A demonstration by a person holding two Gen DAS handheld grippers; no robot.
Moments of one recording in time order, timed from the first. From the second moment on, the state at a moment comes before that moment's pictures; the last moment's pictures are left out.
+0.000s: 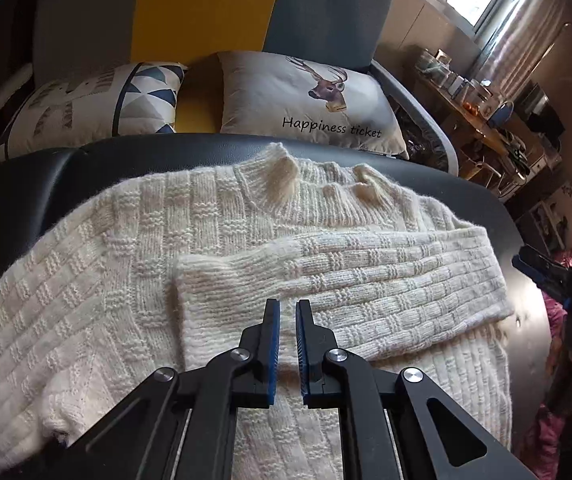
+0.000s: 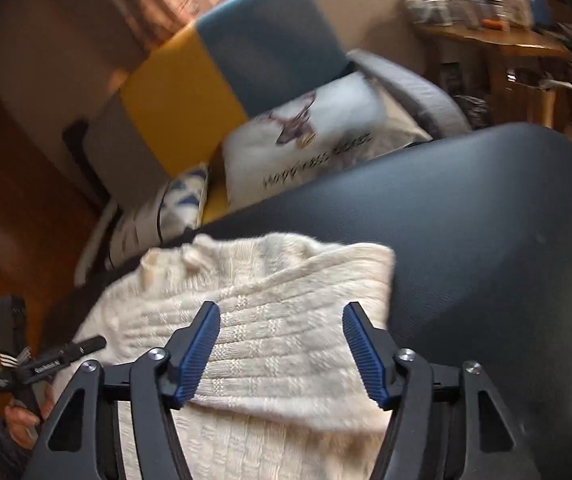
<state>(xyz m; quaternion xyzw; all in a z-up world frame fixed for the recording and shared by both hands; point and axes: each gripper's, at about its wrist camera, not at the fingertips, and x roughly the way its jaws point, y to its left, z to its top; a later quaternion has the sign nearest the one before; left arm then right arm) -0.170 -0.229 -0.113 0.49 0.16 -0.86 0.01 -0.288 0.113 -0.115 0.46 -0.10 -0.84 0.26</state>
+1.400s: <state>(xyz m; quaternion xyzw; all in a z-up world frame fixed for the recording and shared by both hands) -0.031 -0.342 -0.121 0.39 0.48 -0.79 0.01 -0.197 0.087 -0.116 0.48 -0.06 -0.82 0.30</state>
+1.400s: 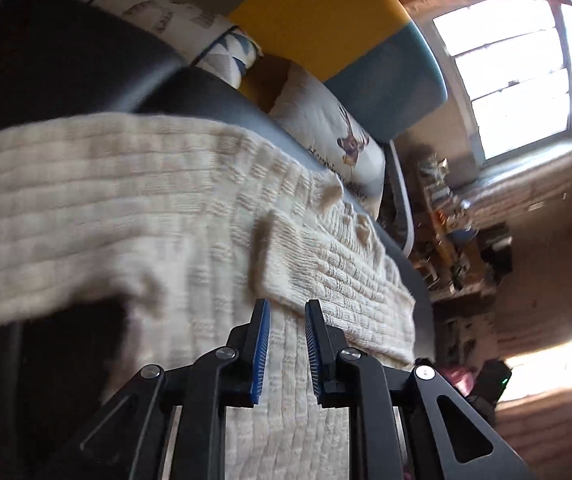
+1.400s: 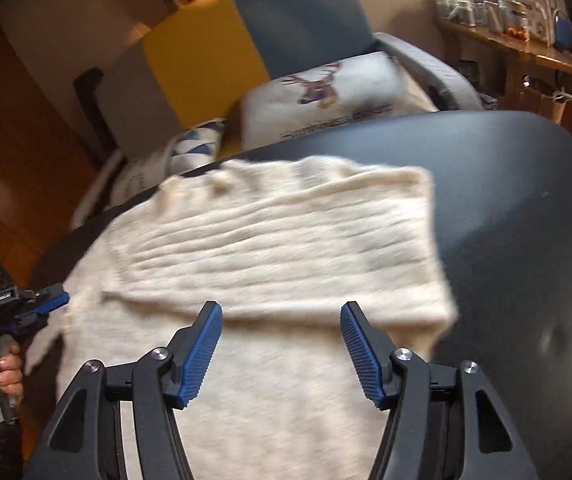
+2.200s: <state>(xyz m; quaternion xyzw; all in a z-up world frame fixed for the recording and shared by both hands) 0.312 -0.555 -0.202 0.18 0.71 -0.61 0.29 -0.085 -0.045 -0.150 0.52 -0.01 -0.77 0.38</state>
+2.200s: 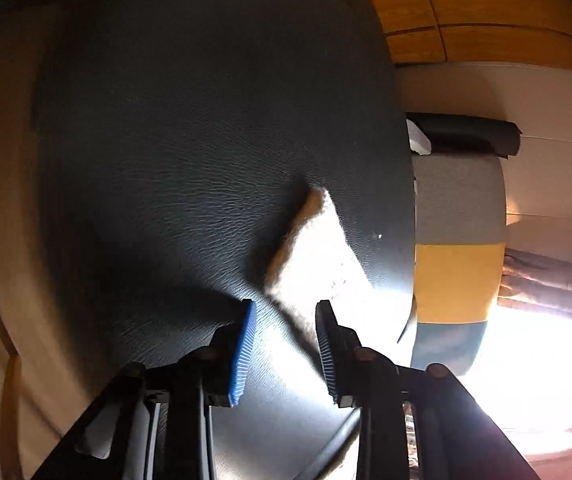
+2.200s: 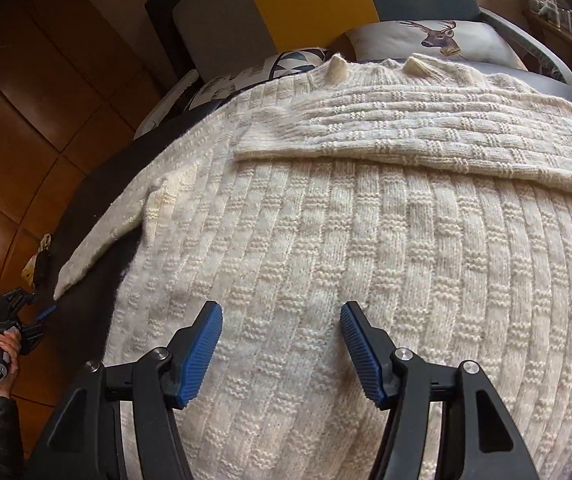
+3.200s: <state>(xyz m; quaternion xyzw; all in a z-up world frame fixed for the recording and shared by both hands) 0.086 -0.523 -0.101 0.18 0.65 -0.72 0.18 -0.080 -0.028 -0.143 0.47 0.01 -0.80 0.37</state>
